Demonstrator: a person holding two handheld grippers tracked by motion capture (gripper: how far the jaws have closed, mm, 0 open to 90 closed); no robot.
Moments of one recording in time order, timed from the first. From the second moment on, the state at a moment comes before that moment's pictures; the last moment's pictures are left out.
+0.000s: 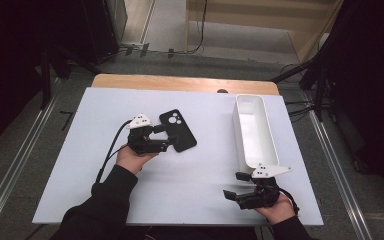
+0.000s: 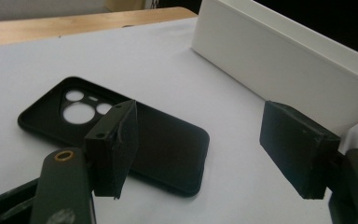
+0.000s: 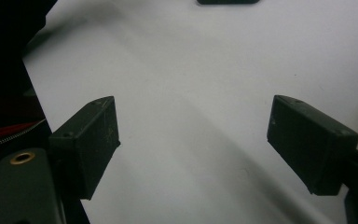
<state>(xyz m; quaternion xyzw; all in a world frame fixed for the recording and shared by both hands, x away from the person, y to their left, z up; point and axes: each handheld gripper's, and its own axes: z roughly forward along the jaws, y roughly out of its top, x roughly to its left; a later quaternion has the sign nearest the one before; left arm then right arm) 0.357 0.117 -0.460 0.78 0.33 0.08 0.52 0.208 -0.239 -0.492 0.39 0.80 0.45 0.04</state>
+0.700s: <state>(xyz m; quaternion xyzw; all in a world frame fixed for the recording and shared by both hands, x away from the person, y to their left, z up) 0.365 0.087 -0.487 0.81 0.31 0.09 0.48 0.207 -0.241 -0.492 0.39 0.80 0.45 0.04</state>
